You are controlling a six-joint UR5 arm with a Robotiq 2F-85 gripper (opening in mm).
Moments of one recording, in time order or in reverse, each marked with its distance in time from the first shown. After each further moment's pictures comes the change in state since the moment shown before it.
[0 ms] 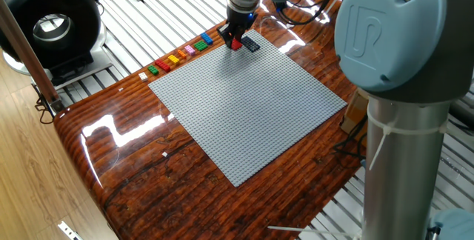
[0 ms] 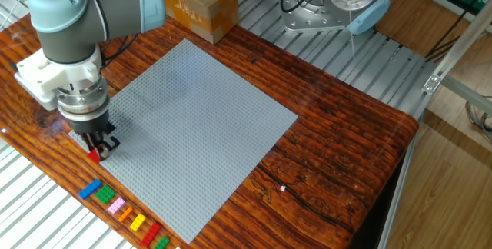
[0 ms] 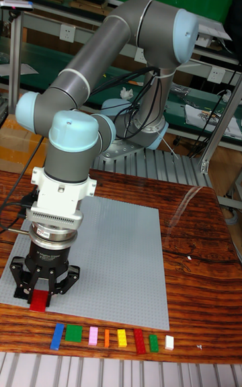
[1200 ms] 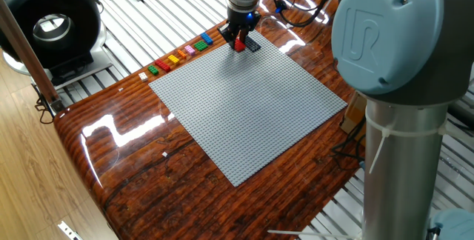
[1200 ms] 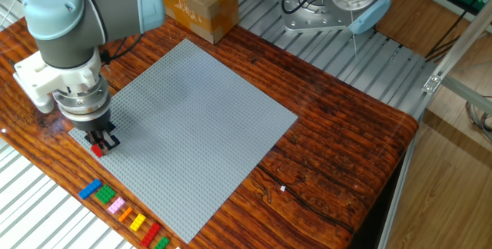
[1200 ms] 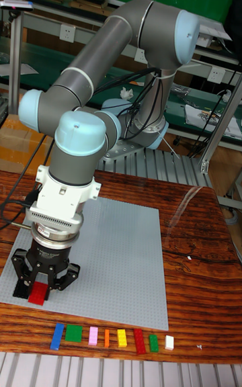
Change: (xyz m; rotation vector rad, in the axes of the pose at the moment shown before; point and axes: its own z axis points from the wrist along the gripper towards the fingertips) arm 0.014 -0.003 -0.006 0.042 0.078 0.104
